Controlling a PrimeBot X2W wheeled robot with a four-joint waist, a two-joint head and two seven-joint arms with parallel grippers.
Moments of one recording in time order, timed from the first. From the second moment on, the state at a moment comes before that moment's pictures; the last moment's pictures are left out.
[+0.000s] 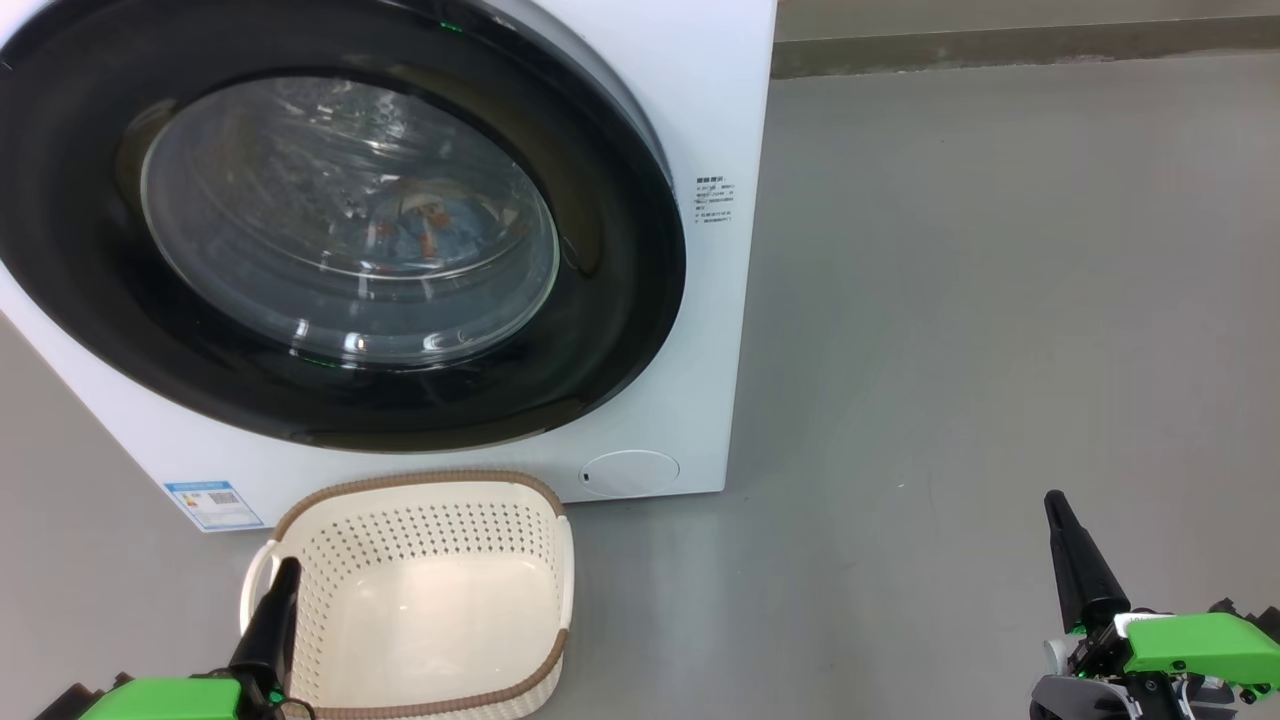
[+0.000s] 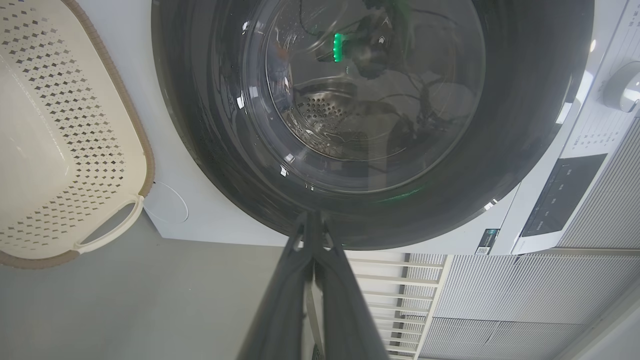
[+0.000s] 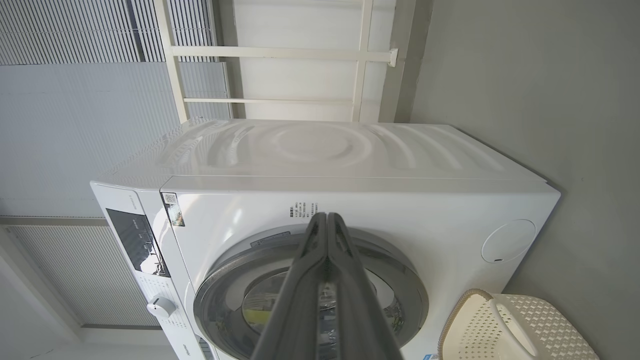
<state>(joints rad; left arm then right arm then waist) -0.07 0.04 0.07 0.27 -1.61 -0.13 0.11 -0.10 -0.05 -0.14 0.28 1.60 0.13 0.11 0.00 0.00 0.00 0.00</state>
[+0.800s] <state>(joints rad) -0.07 0.04 0.08 0.27 -1.61 -0.13 0.11 -0.10 -0.05 -0.14 0.28 1.60 0.13 0.11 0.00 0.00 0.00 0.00</state>
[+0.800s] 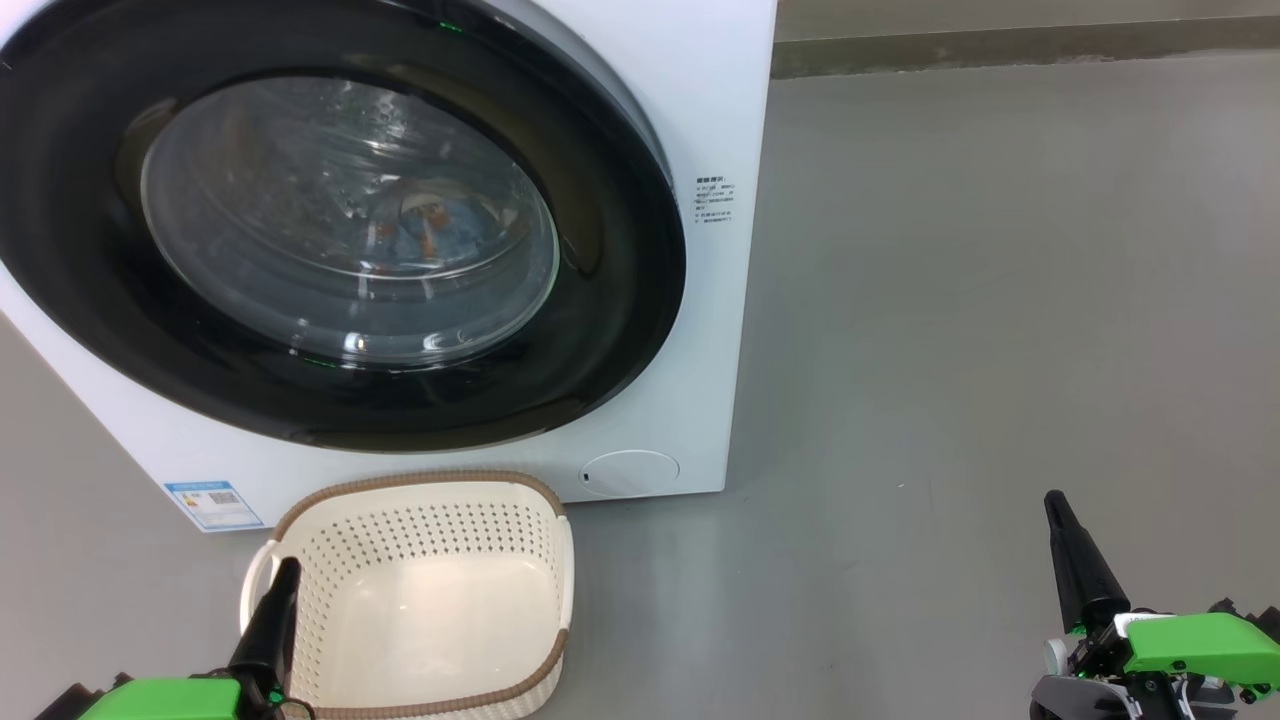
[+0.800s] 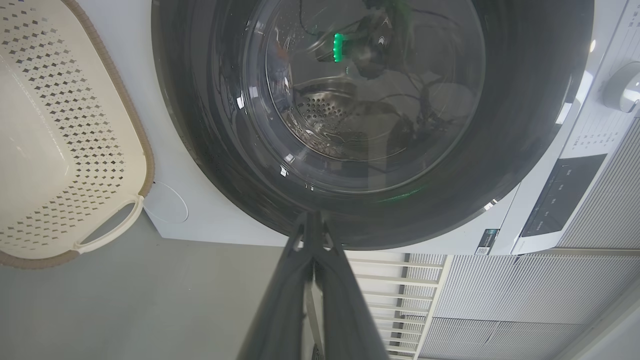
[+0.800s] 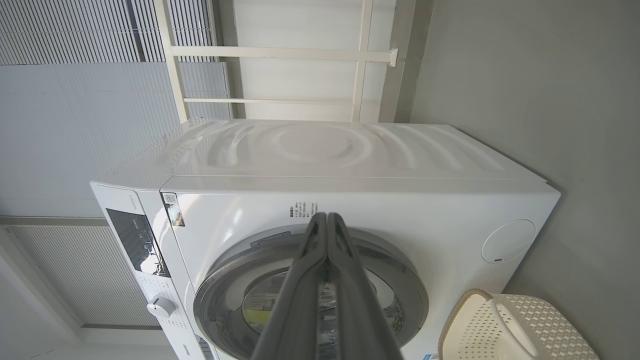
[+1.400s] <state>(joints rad) -0.07 0.04 0.08 0.27 -1.61 -0.13 0.11 -0.10 -0.05 -0.14 0.28 1.60 0.13 0.11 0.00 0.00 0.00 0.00</state>
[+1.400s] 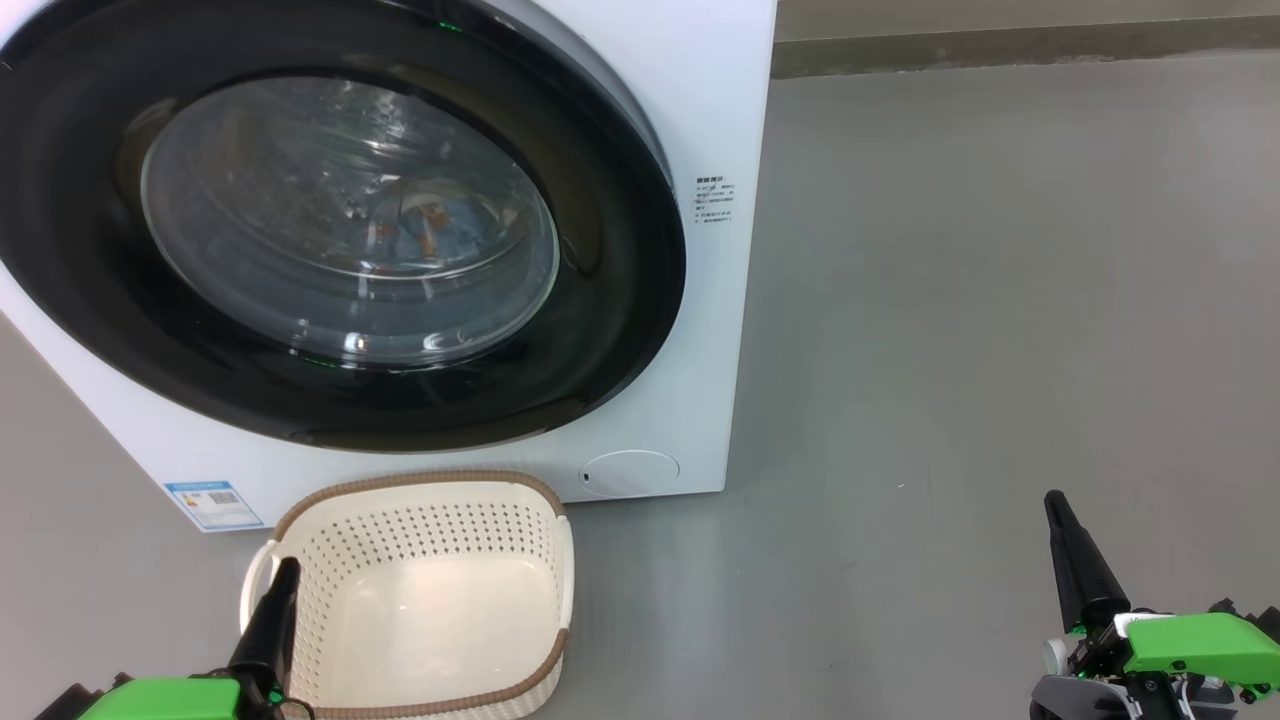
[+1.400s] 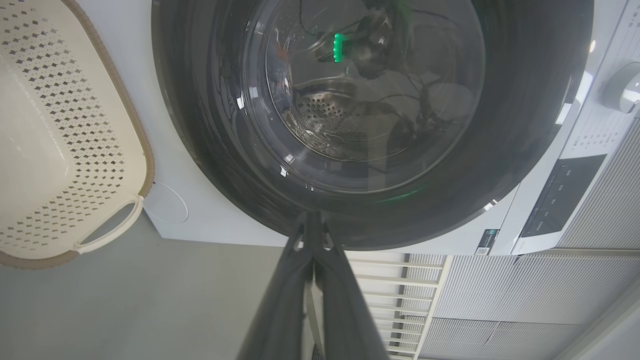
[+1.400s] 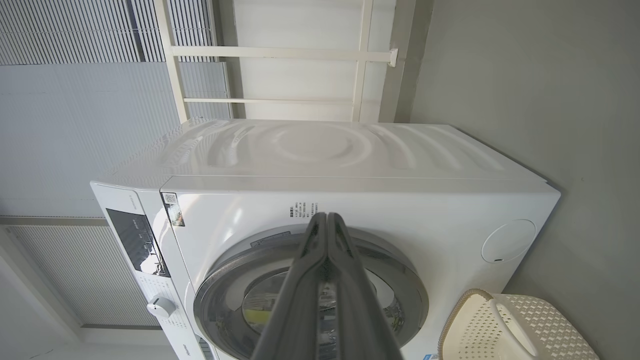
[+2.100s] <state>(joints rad) -0.07 0.04 0.08 0.27 -1.61 -0.13 0.11 -0.10 -0.05 -0.14 0.28 1.60 0.13 0.11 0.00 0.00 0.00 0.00</state>
